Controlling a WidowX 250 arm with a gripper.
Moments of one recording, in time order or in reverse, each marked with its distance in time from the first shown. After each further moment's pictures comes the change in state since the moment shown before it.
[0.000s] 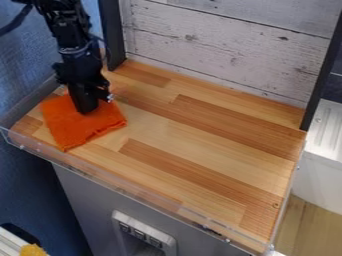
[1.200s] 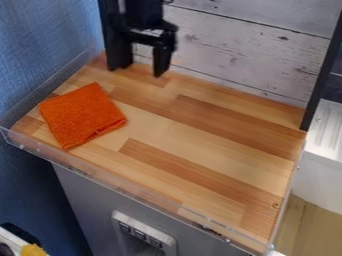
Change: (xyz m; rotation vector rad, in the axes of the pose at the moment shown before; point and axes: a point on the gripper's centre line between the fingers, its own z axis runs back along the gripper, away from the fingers) arm 0.042 -0.098 0.083 -0.022 0.061 0.046
